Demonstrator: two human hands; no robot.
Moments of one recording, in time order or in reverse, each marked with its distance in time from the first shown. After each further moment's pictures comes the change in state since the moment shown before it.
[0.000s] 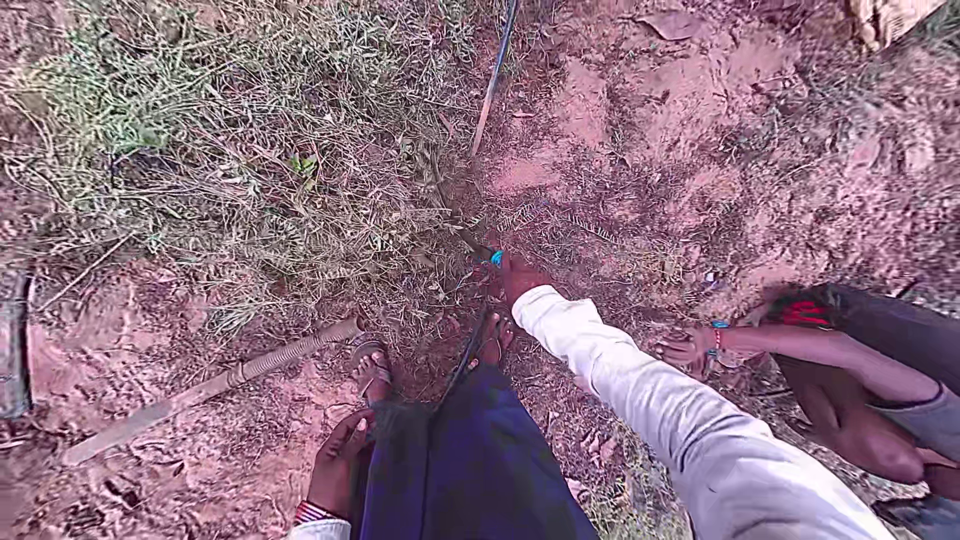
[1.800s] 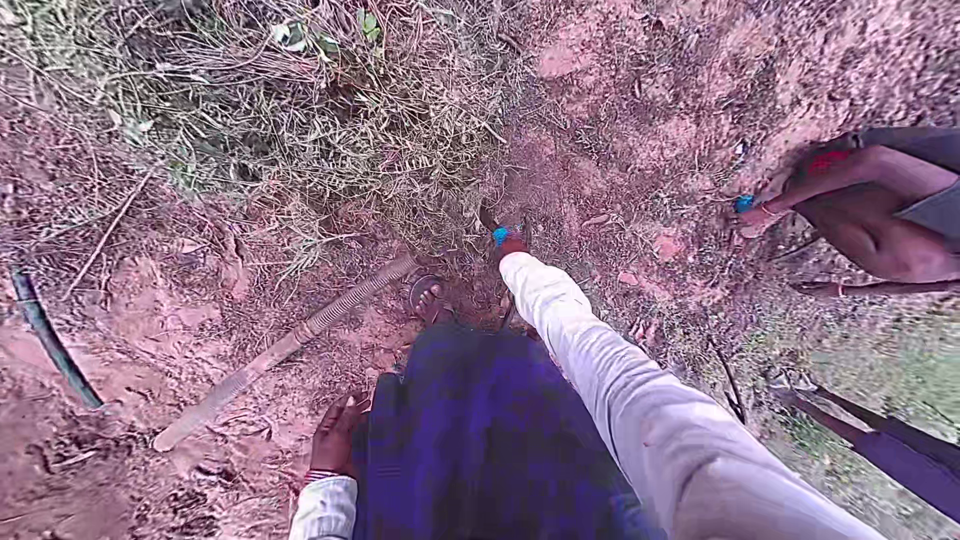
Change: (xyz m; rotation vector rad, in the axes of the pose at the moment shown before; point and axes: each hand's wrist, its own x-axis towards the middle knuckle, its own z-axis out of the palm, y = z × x) left_hand 0.074 -0.087 -0.233 0.046 0.019 -0.205; right_hand 0.038 -0.153 0.197 0.548 -0.039 0.364
